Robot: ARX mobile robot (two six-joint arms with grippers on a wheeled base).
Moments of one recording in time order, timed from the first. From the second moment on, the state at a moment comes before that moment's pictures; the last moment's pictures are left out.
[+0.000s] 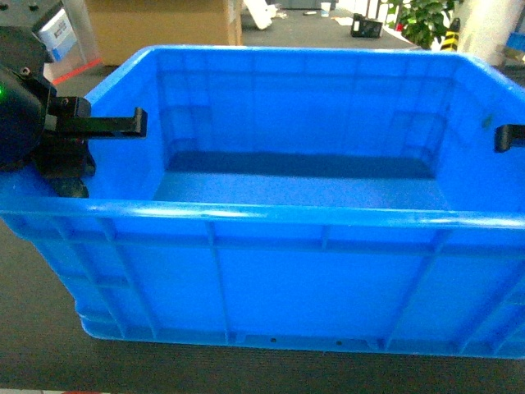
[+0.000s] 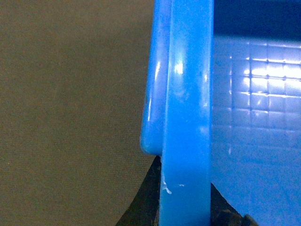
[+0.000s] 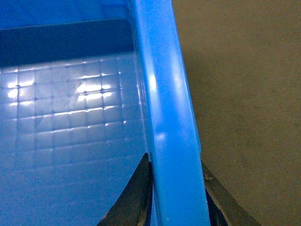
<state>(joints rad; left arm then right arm) -0.26 1.58 0.99 -0.16 -0.25 -0.17 0.16 1.52 0.87 -0.04 0.24 0.24</state>
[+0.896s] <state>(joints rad) -0.54 0.89 0.54 -0.06 -0.60 -0.20 0.33 0.78 0.47 -0.02 0.45 0.20</state>
